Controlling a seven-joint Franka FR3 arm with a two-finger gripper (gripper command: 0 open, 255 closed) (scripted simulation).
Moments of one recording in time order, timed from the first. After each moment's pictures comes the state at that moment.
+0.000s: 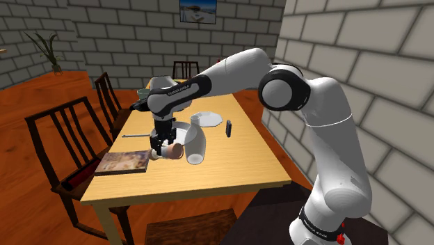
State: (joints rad) arm 0.15 0.54 0.09 -1.55 0.10 2.02 -0.01
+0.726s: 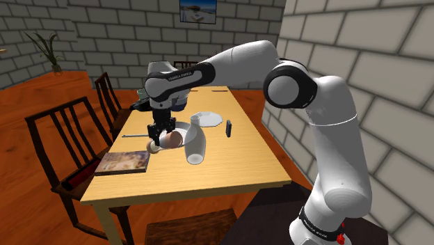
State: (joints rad) arm 0.15 0.49 0.09 -1.48 0.10 1.90 0.01
